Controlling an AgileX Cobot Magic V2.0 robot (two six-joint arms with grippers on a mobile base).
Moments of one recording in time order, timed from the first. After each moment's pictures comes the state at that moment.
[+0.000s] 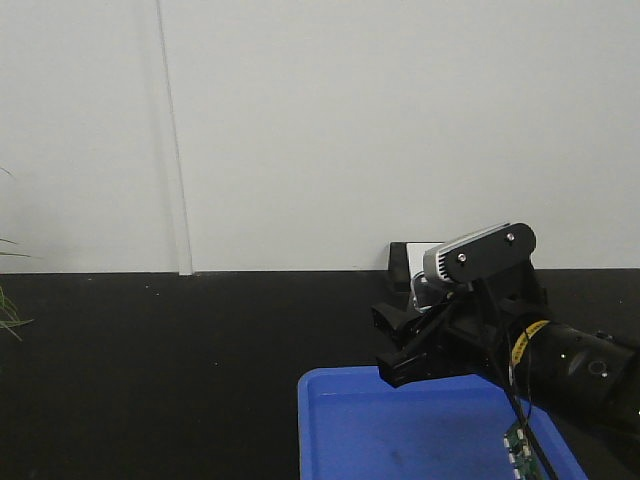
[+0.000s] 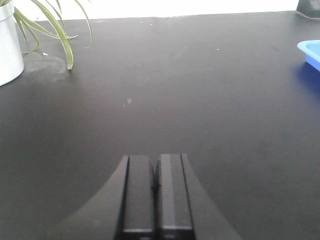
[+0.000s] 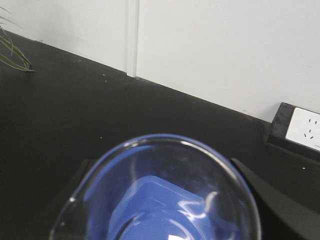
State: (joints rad) left arm 0.00 -0.02 0.03 -0.04 0.36 0.02; right arm 0.41 1.40 -0.96 -0.57 -0.10 0.49
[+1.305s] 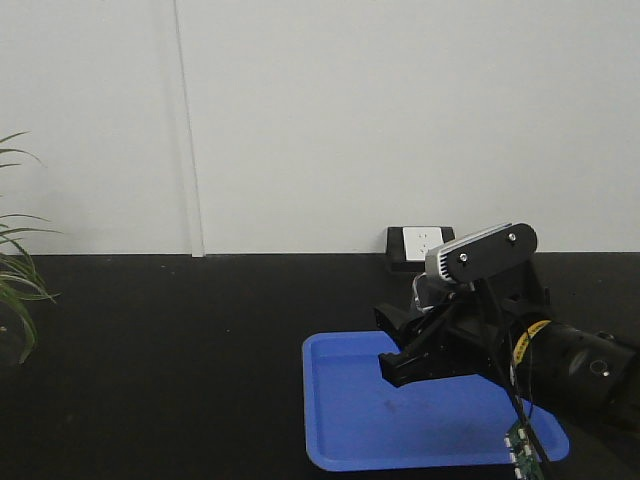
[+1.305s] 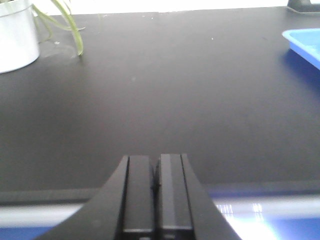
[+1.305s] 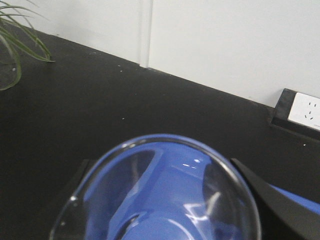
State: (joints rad) left arm 0.00 -0.02 0.03 -0.04 0.36 0.02; right arm 0.41 1.40 -0.96 -0.57 -0.10 0.49
